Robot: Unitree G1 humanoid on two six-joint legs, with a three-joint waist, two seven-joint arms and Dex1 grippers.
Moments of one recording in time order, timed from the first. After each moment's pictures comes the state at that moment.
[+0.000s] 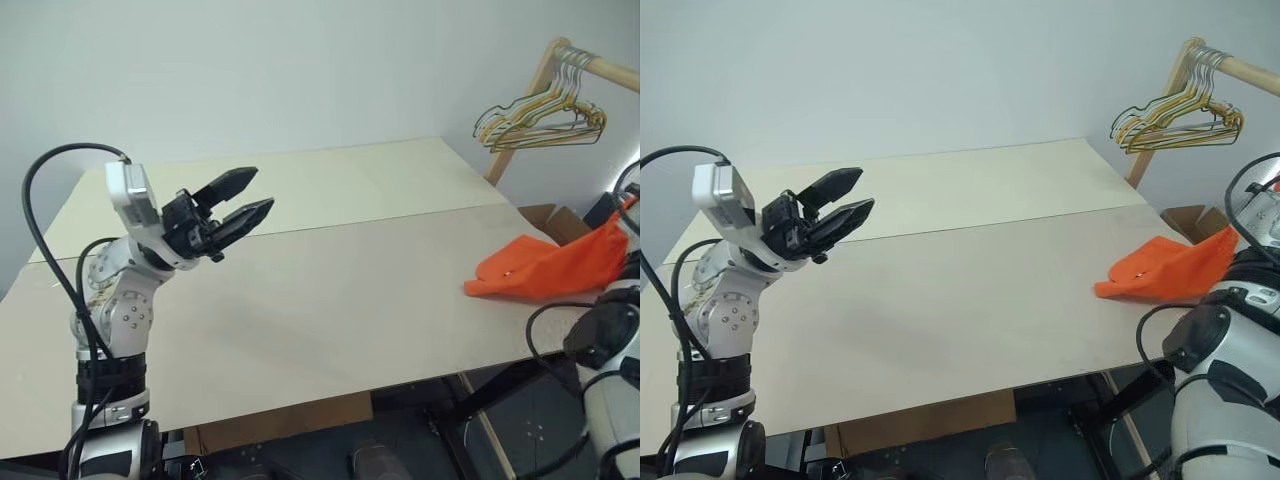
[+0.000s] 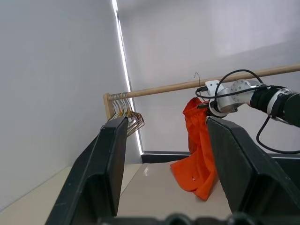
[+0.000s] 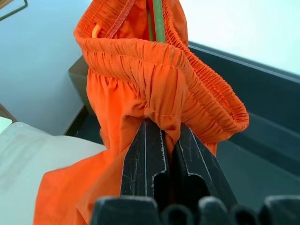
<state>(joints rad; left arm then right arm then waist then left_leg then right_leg) -0.46 0.47 0.25 -0.14 -0.75 0.28 -1.06 -1.12 -0.74 -0.66 0.89 0.06 0.66 -0.53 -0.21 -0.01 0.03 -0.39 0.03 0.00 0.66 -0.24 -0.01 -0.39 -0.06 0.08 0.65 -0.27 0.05</state>
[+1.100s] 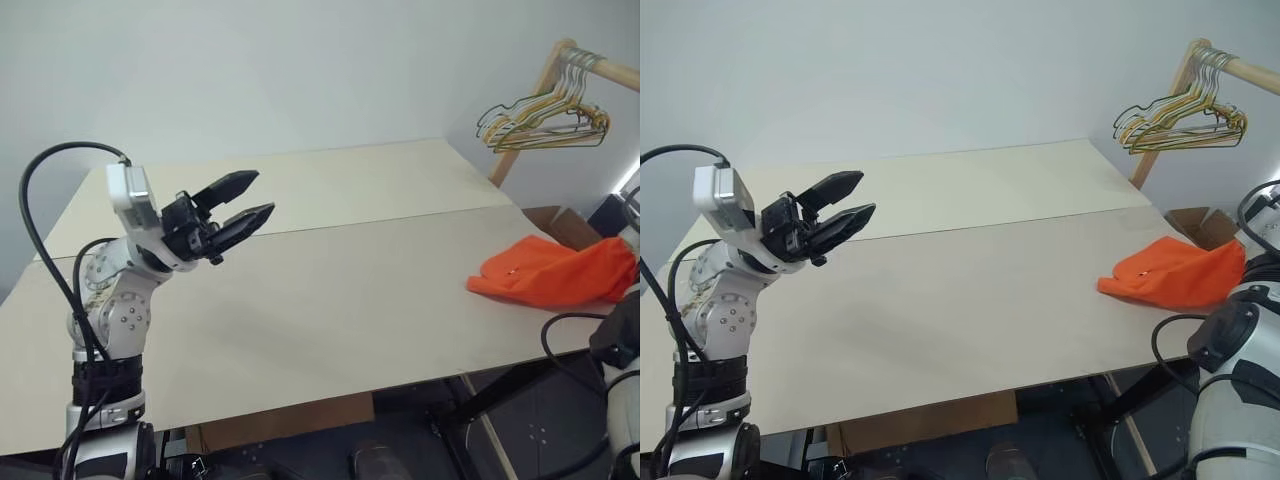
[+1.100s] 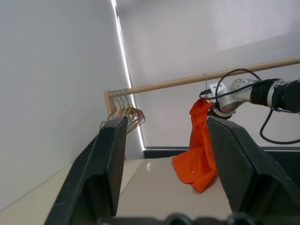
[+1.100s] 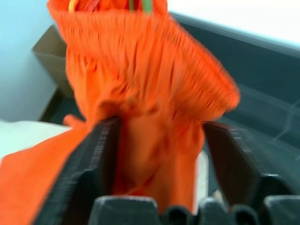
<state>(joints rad) -0.43 0.49 0.25 -0.15 -0.77 0.27 -1.06 -1.11 -0.82 -0.52 1.06 0.13 0.59 -0.64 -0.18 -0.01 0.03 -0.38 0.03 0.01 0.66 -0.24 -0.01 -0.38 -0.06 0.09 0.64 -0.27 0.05</state>
